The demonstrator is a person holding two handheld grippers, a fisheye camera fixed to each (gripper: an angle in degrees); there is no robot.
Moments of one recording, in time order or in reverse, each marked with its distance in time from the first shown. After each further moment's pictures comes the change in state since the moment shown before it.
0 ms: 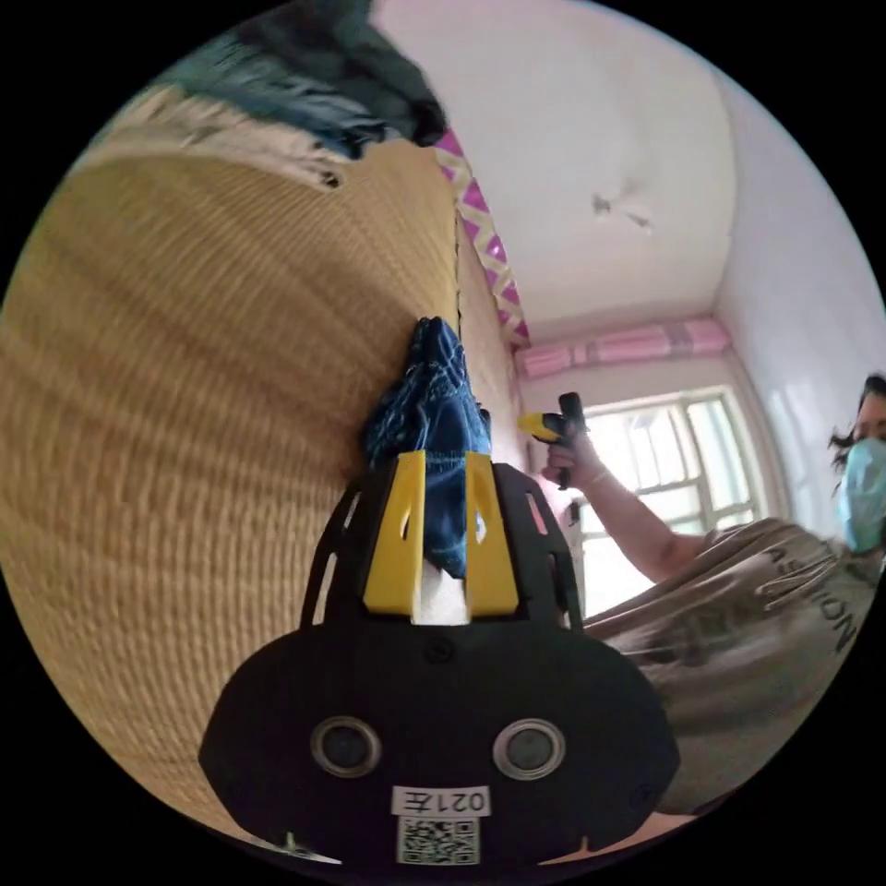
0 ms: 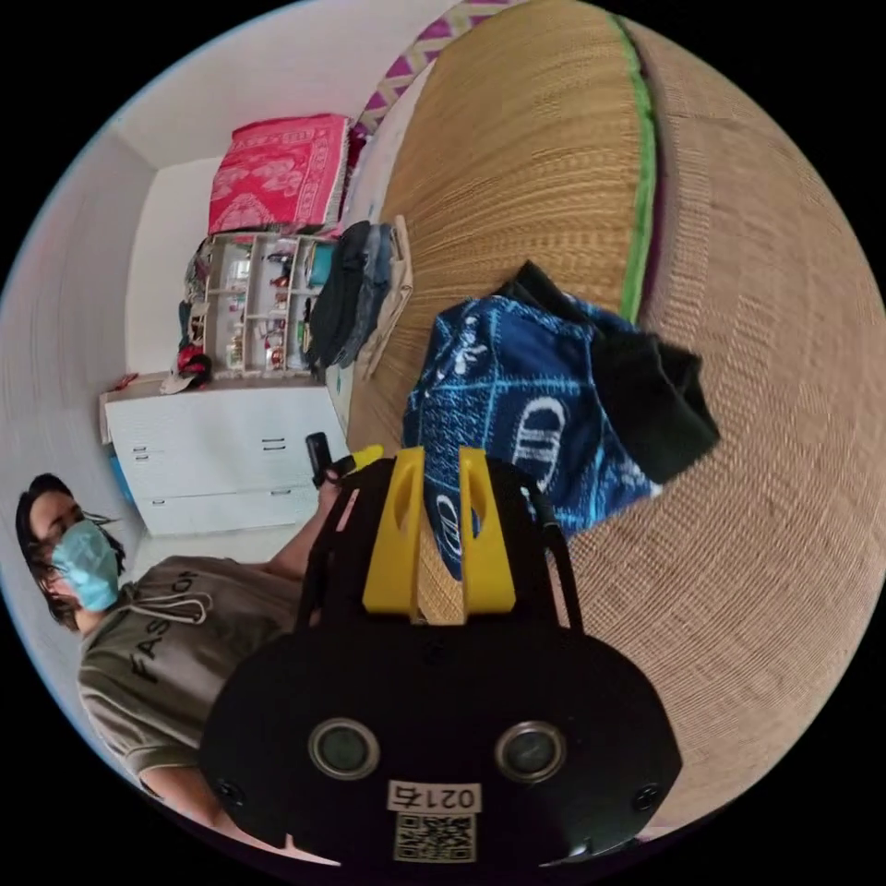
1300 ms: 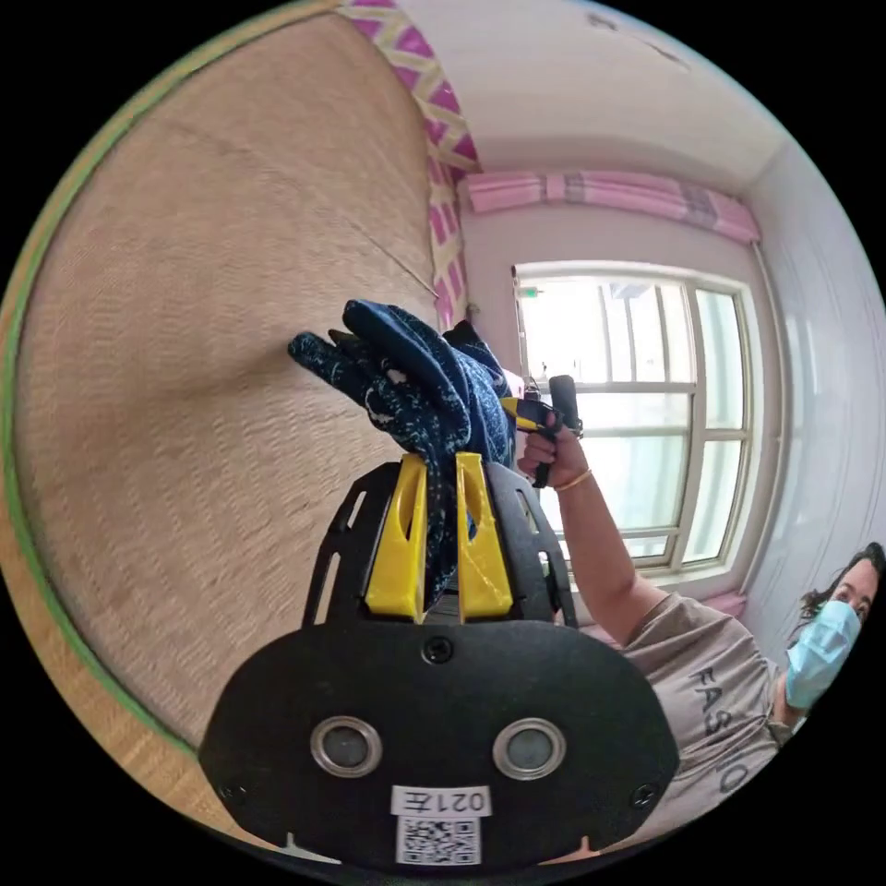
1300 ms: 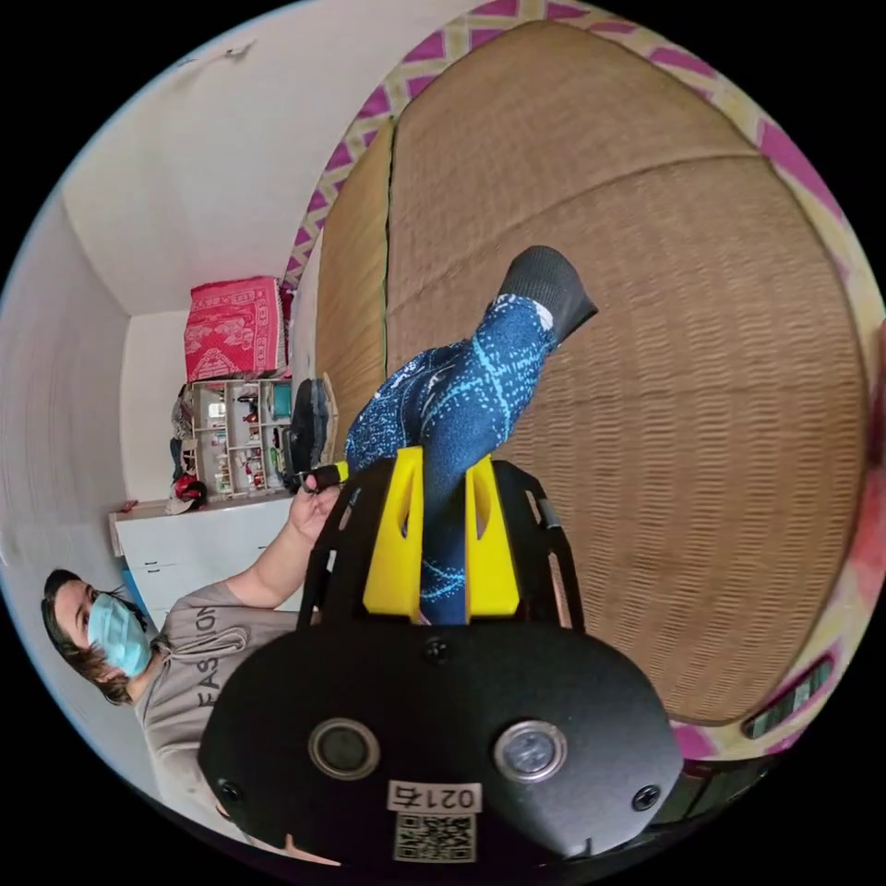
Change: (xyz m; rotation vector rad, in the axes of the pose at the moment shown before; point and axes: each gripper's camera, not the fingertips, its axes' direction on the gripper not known) left arm 0.334 -0.119 0.442 -0.502 0.208 0.044; right arm 0.097 0.273 -0.402 0.347 0.098 0.266
